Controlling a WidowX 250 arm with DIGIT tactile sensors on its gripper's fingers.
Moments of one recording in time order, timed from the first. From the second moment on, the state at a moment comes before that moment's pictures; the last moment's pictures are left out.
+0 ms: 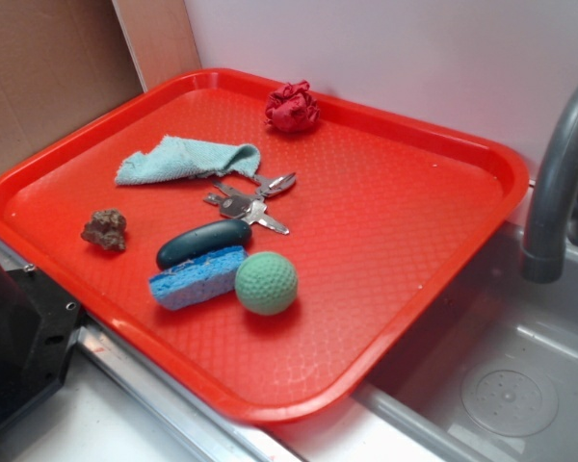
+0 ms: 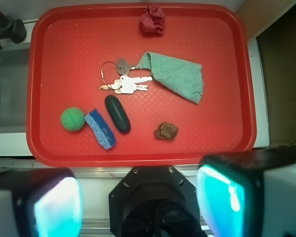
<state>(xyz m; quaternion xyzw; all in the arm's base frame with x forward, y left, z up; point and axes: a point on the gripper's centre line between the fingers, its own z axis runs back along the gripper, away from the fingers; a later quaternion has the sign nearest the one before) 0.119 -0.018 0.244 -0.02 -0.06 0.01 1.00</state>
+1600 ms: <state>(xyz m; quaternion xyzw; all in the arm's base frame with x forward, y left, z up) 0.145 -0.125 0.096 0.00 0.02 -0.35 0.94</state>
